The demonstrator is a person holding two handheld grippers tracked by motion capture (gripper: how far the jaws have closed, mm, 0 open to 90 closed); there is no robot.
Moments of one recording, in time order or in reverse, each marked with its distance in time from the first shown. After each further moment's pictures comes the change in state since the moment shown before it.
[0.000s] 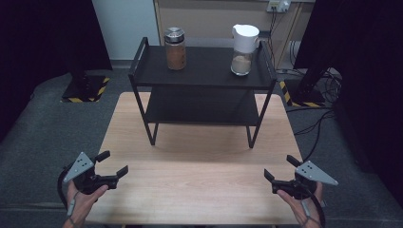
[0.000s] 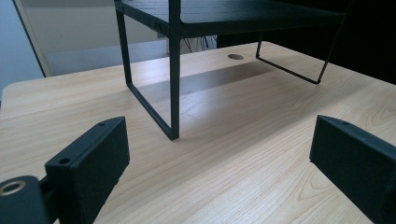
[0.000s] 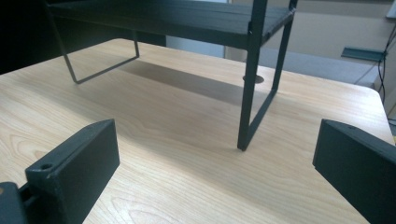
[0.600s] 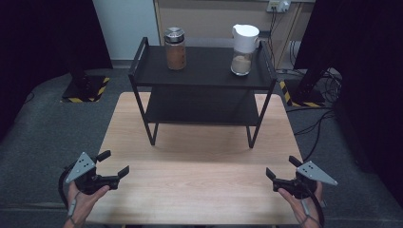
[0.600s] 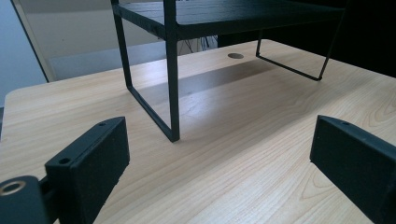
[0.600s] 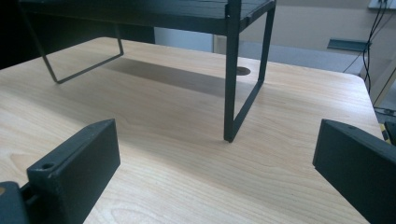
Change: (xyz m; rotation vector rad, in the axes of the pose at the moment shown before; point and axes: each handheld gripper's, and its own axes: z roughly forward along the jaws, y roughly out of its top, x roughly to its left) left arm -0.004 0.002 0.003 0.003 0.004 0.034; right arm -0.003 -0.010 0.005 0.004 -0.046 0.037
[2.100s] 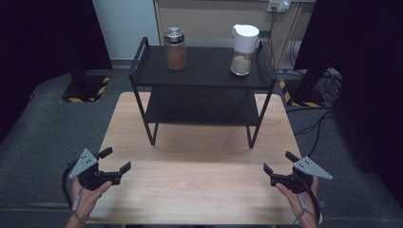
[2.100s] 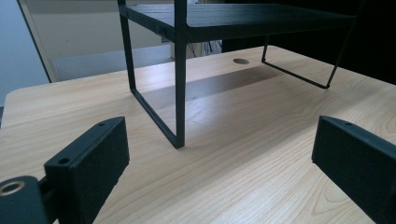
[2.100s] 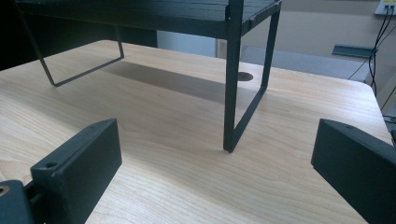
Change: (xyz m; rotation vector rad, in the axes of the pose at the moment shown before) left arm 0.005 -0.006 0.011 -0.019 0.015 -0.029; right arm -0.009 -0.004 0.016 -0.018 0.020 -0.016
